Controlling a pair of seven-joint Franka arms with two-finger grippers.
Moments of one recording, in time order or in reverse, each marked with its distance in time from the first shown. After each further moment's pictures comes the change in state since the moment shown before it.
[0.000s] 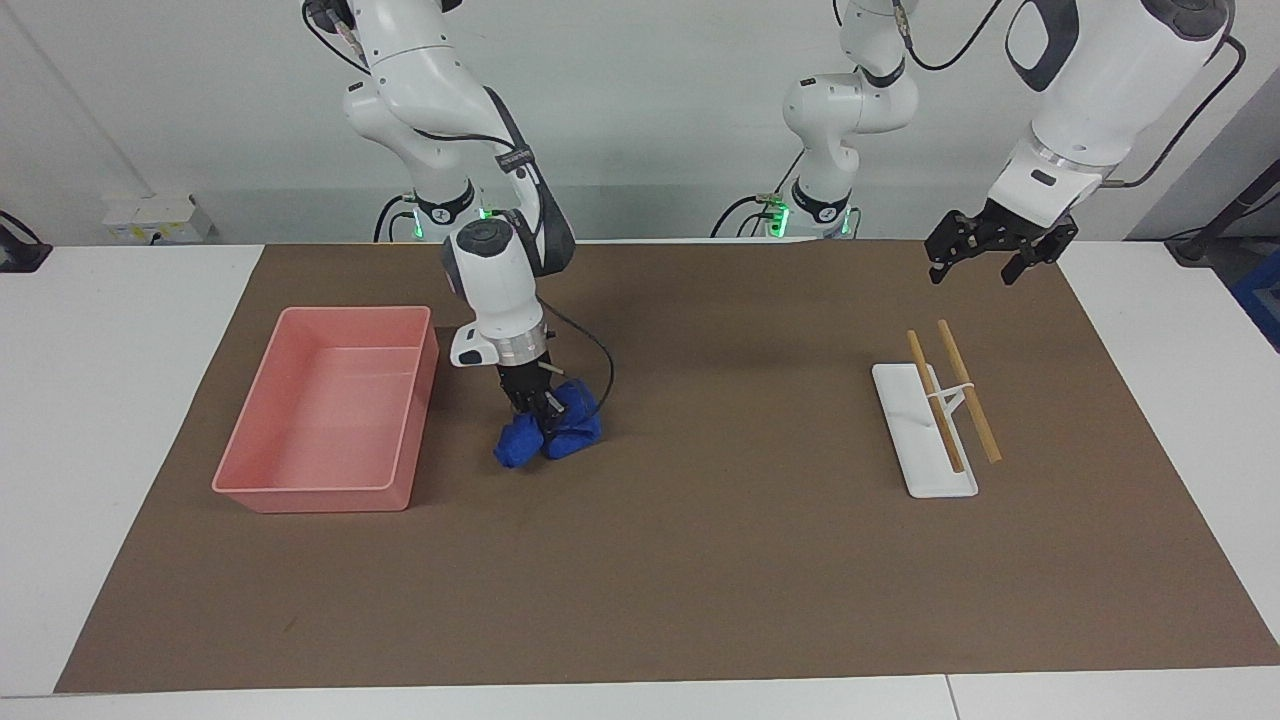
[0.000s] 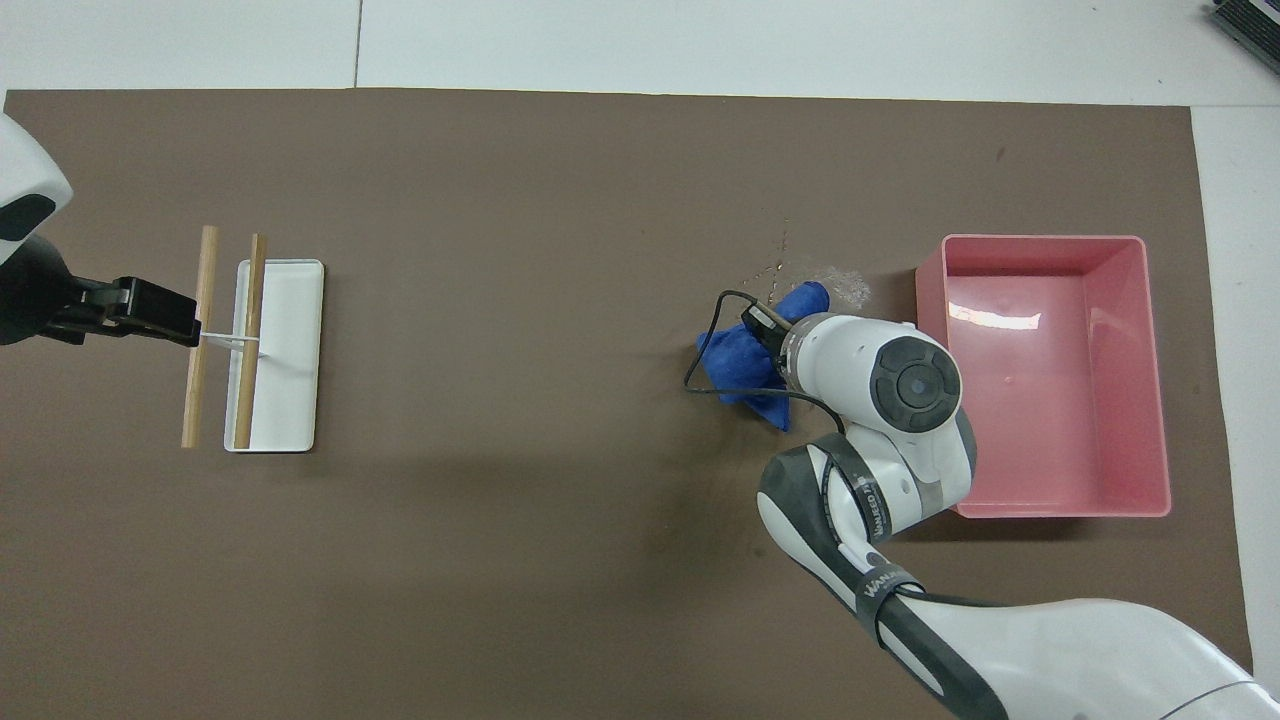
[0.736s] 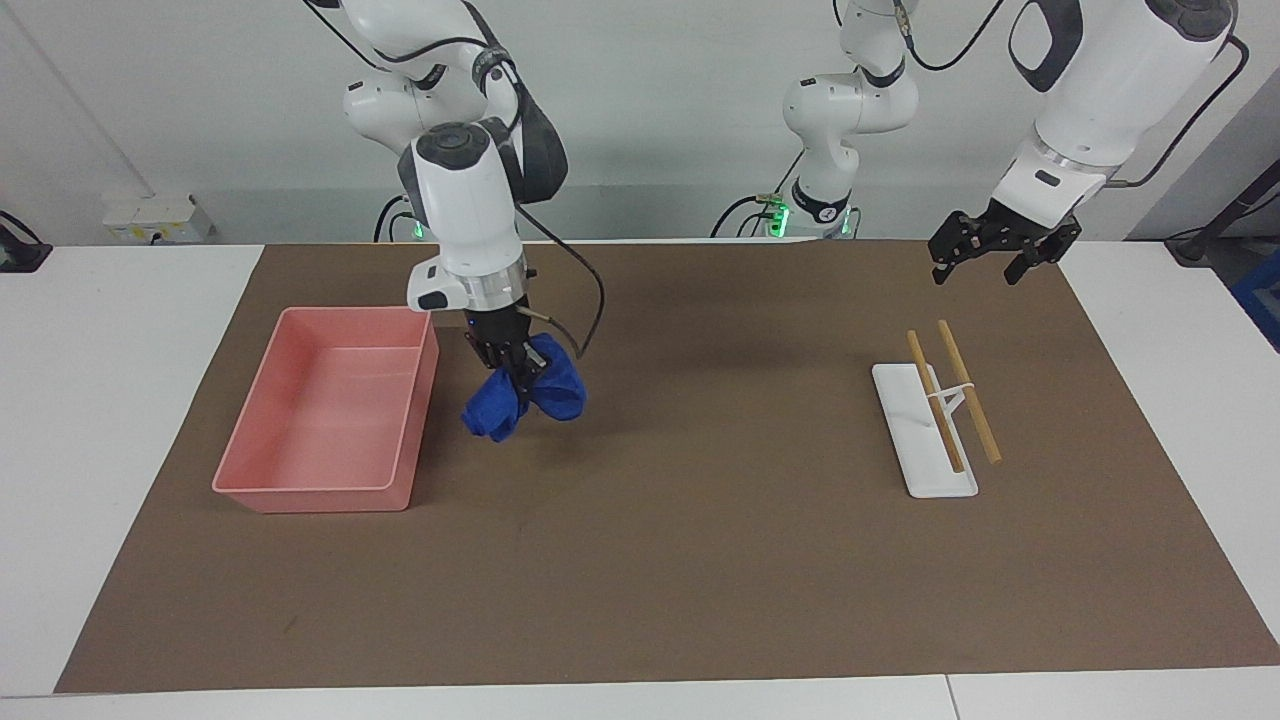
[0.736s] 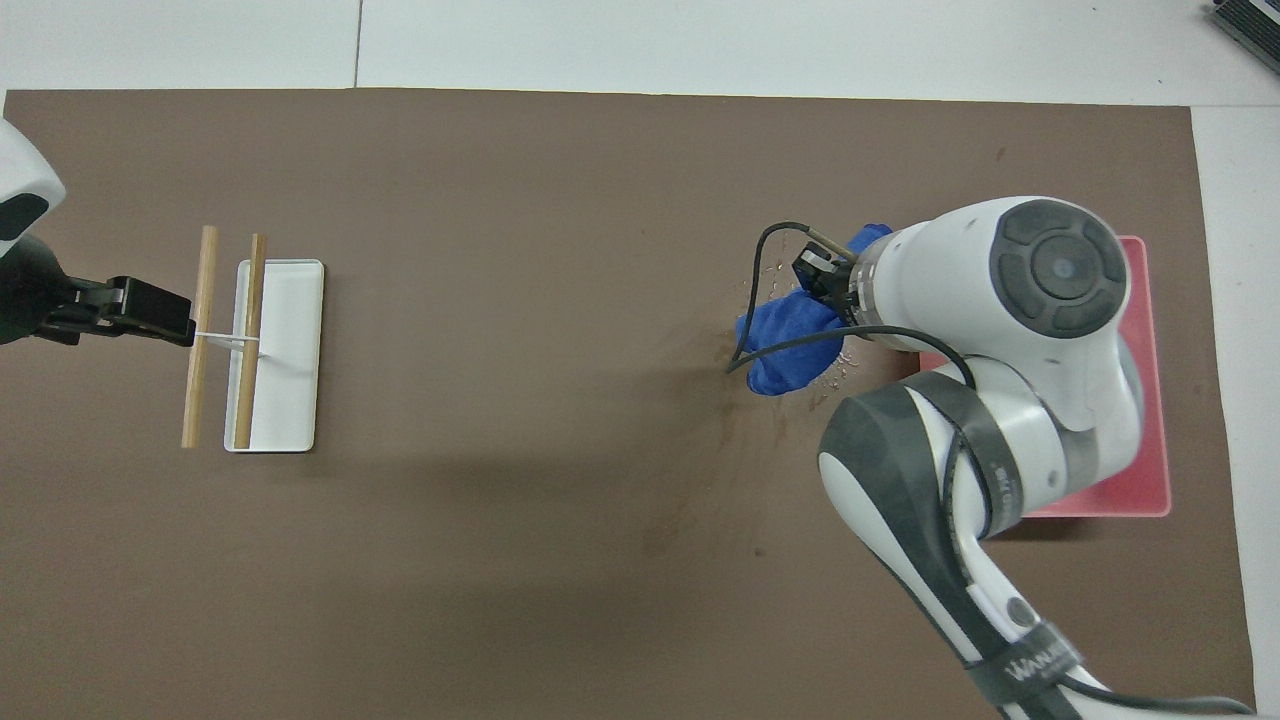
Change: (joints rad) left arm 0.004 0.000 0.004 -0.001 0.001 0.000 0.000; right arm -0.039 -0.193 -0.001 0.248 -0.002 -0.576 -0.149
